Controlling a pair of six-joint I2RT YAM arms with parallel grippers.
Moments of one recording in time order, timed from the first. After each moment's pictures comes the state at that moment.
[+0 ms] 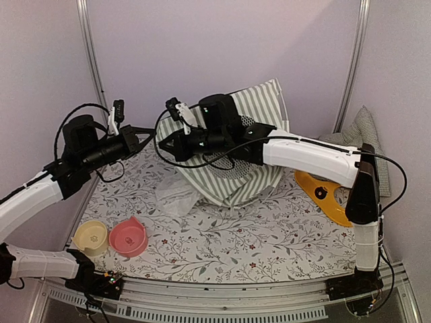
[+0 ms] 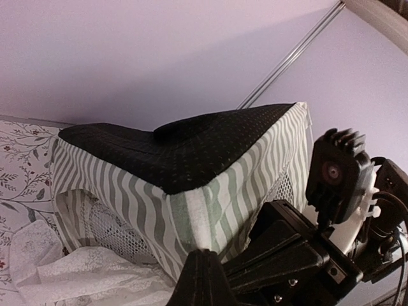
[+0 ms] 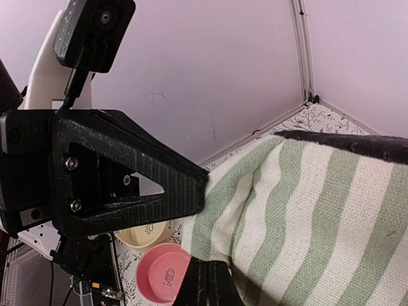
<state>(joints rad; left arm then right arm) -0.48 1.03 0.86 0.08 0.29 -0.67 1.02 2.08 1.99 -0.17 -0.21 0.28</state>
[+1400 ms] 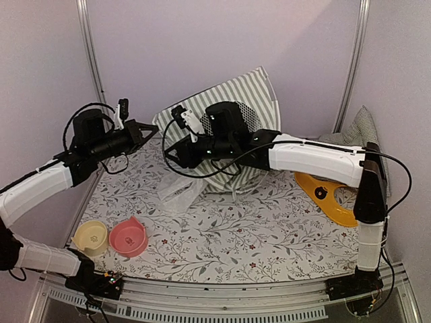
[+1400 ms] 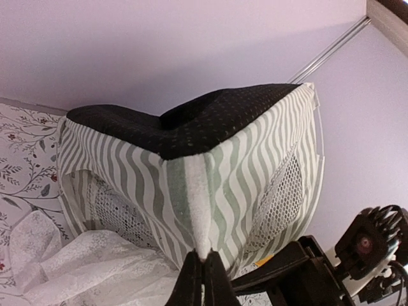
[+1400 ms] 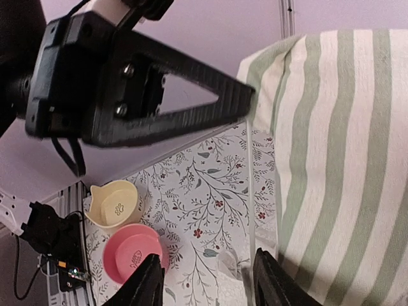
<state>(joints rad) -0.40 1.18 0.91 0.13 0.33 -0.73 1.01 2.03 1.85 -0.12 -0.18 0.16</state>
